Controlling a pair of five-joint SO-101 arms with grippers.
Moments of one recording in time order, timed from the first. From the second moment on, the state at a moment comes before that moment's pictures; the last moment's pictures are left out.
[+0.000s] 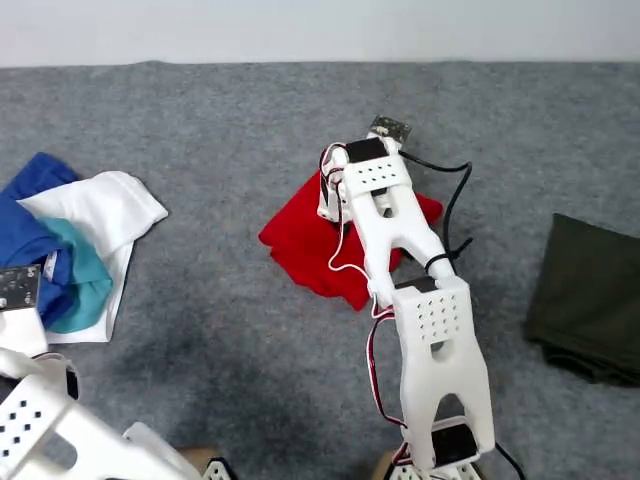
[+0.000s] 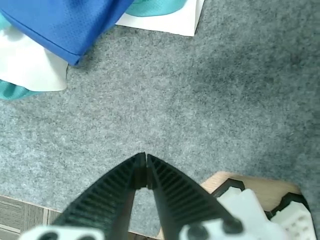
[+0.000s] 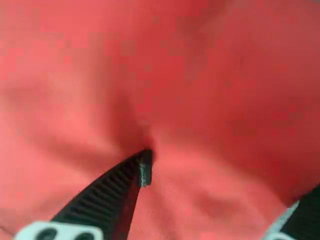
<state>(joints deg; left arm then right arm) -60.0 -52.5 47.5 97.3 -35.2 -18.9 52.1 -41.8 84.4 -41.3</state>
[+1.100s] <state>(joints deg) -60.0 -52.5 47.5 97.3 -35.2 -3.2 38.4 -41.9 100.5 5.1</state>
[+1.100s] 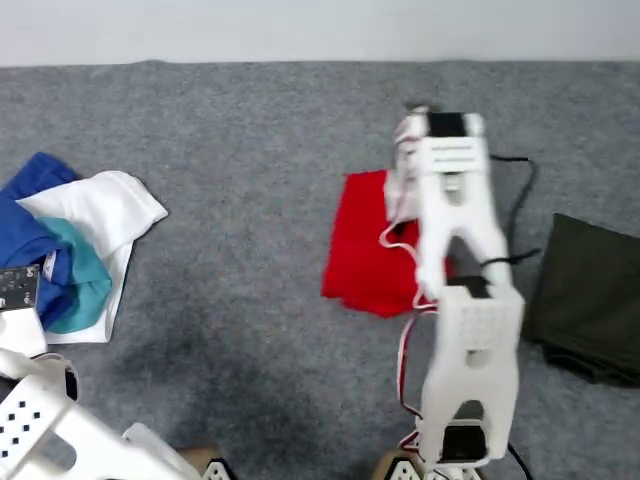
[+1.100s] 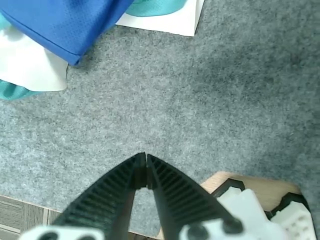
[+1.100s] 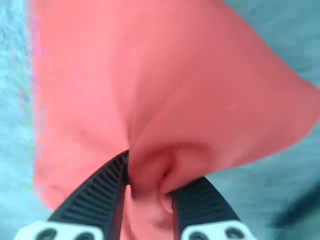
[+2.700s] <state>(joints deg) -60.0 -52.5 47.5 97.3 -35.2 33.4 14.2 -21.3 95.9 37.1</state>
